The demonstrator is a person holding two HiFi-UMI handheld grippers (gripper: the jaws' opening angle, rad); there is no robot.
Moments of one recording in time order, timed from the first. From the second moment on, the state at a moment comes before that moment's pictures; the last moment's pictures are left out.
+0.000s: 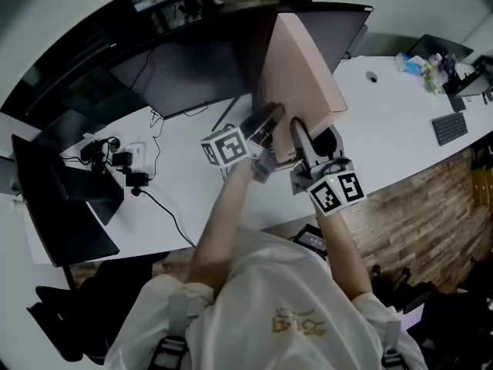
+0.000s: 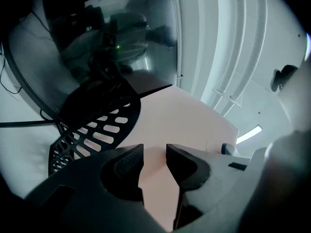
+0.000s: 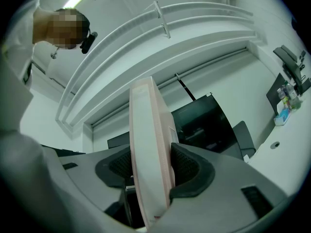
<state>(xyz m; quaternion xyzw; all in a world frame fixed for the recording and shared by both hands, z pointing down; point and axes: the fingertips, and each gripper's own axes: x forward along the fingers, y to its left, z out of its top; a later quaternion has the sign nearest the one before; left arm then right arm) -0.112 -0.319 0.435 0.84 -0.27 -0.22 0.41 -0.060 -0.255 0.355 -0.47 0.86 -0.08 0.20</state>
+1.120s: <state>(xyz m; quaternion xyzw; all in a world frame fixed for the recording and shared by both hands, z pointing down) -0.112 -0.316 0.485 0.84 -0.31 -0.15 0.42 -0.064 -0.254 0.408 -0.46 0.87 -0.07 0.16</state>
